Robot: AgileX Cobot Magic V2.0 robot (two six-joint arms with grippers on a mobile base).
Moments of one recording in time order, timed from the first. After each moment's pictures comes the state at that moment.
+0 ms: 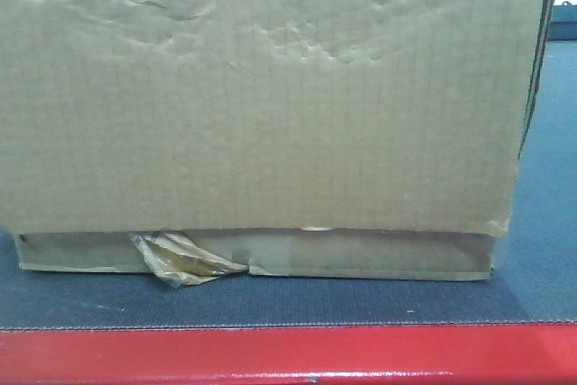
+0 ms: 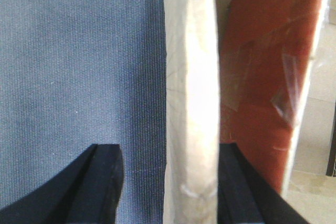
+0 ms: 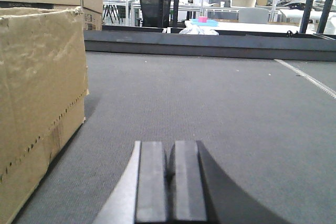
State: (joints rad) left arm -0.30 1.72 -1.66 0.12 1.22 -0.32; right arm -0.10 0.00 0.00 0.02 0.06 -0.02
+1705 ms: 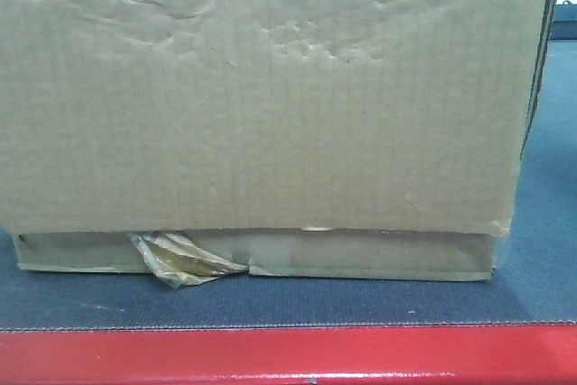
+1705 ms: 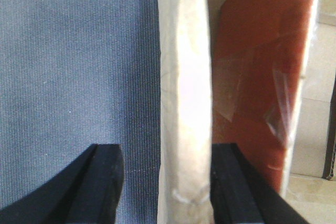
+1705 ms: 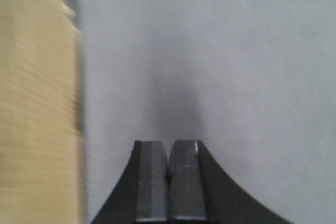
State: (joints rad) left arm -0.30 1.72 -1.66 0.11 1.22 -0.32; right arm 0.15 1.27 -1.41 -0.13 1.14 0.34
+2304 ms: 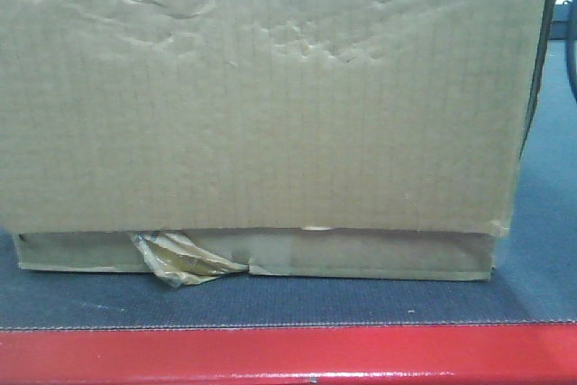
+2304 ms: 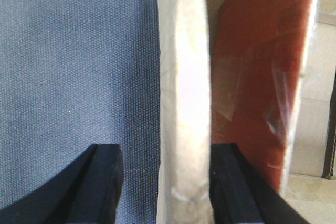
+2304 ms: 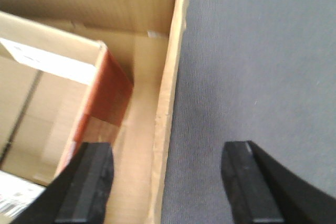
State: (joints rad) left arm -0.30 1.72 -1.66 0.10 1.22 -0.32; right arm 0.36 1.58 -1.70 -0.13 1.22 0.36
